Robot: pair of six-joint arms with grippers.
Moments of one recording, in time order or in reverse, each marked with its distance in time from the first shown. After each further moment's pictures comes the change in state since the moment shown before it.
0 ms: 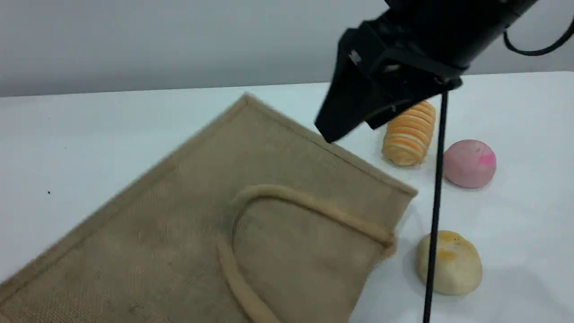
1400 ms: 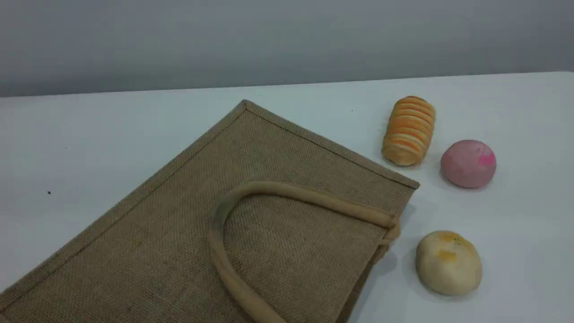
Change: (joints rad) left arm 0.000 -0.750 0.422 0.018 0.004 -0.174; right arm 0.001 -0.973 -0.001 -0.500 0.561 0.714
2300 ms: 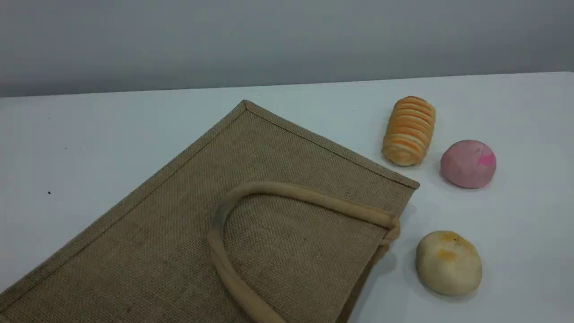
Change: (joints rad) left arm 0.001 -0.560 0.387 0.399 -0.003 -0.373; right arm 0.000 -0.511 0.481 -0.191 -0.160 0.015
